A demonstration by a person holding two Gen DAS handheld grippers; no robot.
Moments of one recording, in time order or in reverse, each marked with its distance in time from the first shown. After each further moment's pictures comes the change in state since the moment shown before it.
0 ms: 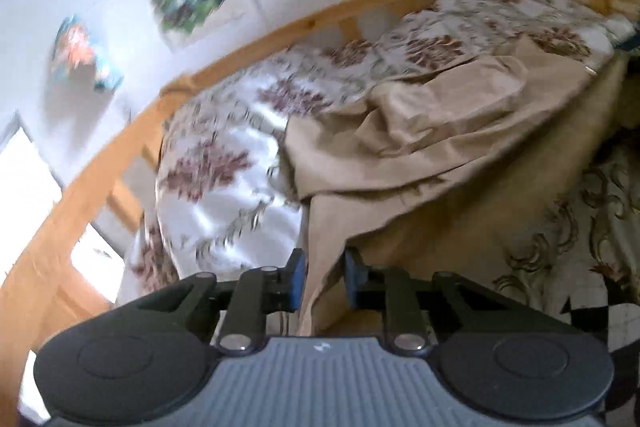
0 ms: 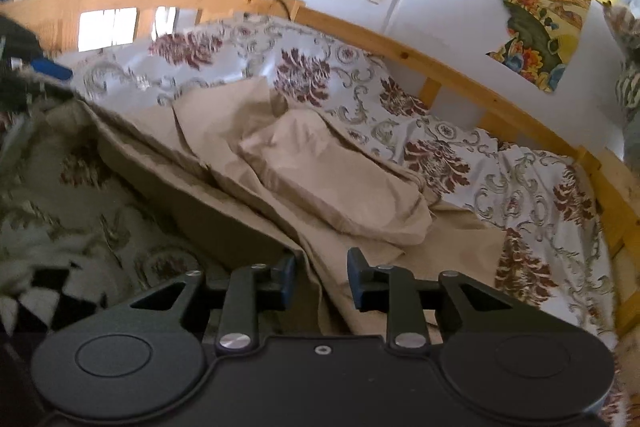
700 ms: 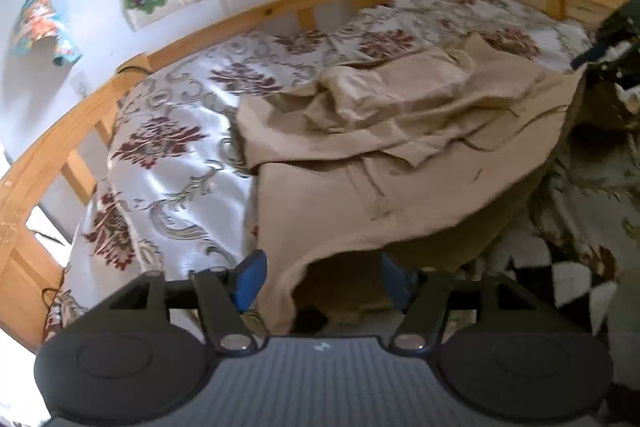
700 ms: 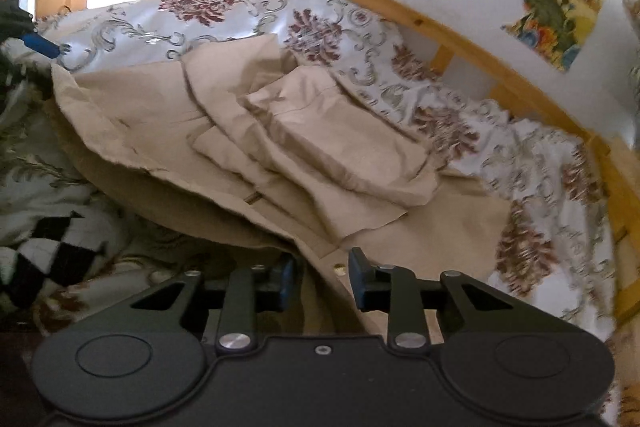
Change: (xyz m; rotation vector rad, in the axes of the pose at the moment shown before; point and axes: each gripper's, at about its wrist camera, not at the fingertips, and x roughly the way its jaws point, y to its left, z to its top) left arm -0.020 -0.002 -0.029 0.024 0.008 -0.192; right arm -0.001 -0.005 -0.012 0.011 0.106 0.107
